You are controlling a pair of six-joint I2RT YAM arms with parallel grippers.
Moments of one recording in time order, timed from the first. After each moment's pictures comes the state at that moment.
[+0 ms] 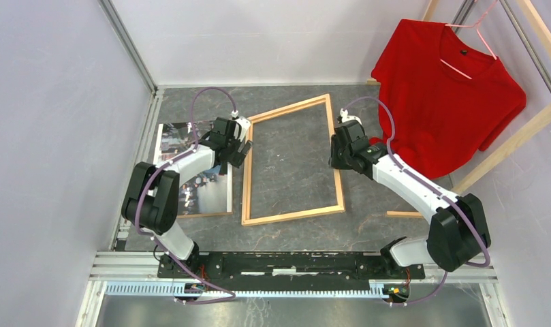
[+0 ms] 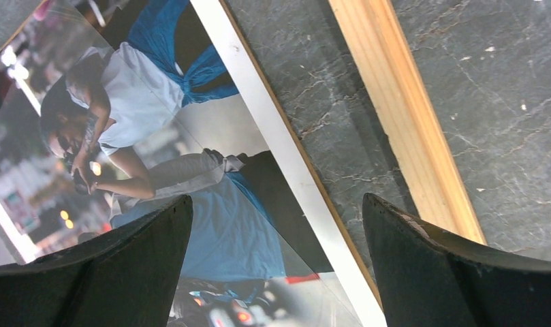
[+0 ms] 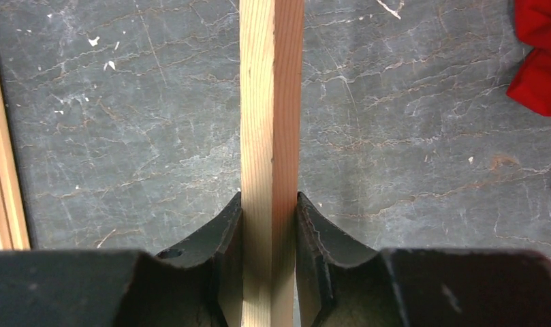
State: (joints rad) left arm -0.34 1.65 0.99 -0.22 -0.19 0.26; right arm 0.50 1.38 1.01 -0.50 0.18 0.46
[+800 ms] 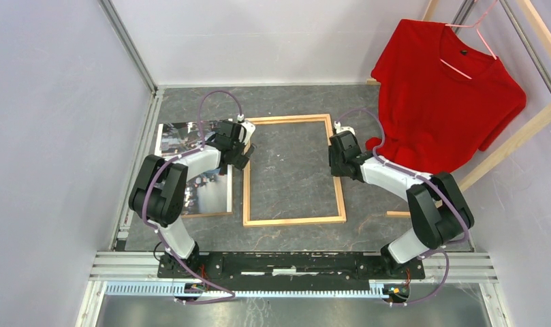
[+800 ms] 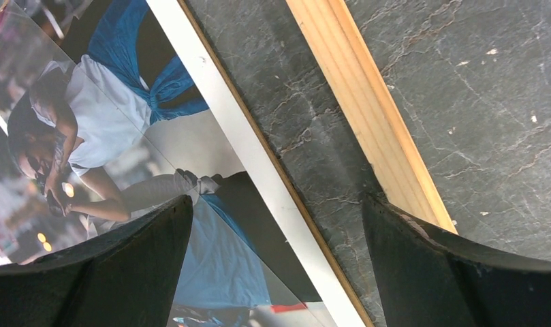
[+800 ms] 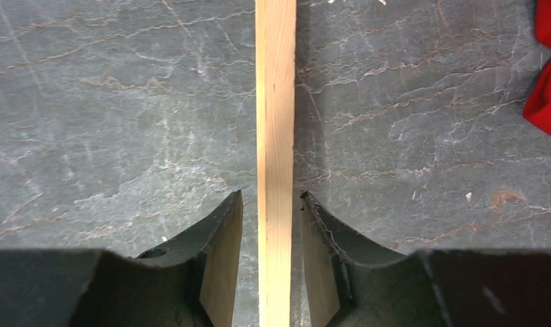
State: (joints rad) left arm -0.36 1.74 0.98 -0.15 -0.20 0.28; right arm 0.47 1.54 0.86 -0.27 0.25 0.36
